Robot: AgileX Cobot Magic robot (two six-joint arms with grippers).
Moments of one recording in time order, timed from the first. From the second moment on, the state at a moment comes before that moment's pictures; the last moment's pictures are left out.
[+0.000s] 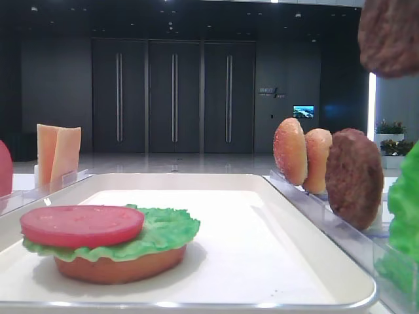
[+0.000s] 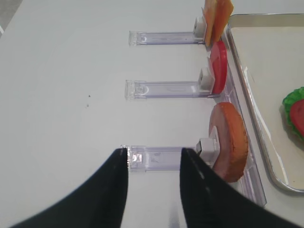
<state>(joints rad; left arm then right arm) 0.02 -0.02 -0.48 0.04 1.11 -0.01 0.59 1.27 -1.13 0.04 1.16 0.37</state>
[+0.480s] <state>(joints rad) 0.02 -0.02 -0.48 0.04 1.11 -0.01 1.01 1.01 -0.96 0.03 1.15 0.76</state>
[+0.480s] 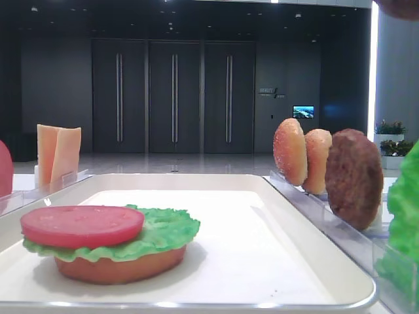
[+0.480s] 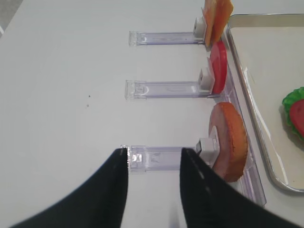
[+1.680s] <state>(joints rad) 0.02 -0.02 -0.48 0.04 1.11 -0.01 0.76 1.37 -0.69 1.71 0.72 -0.93</state>
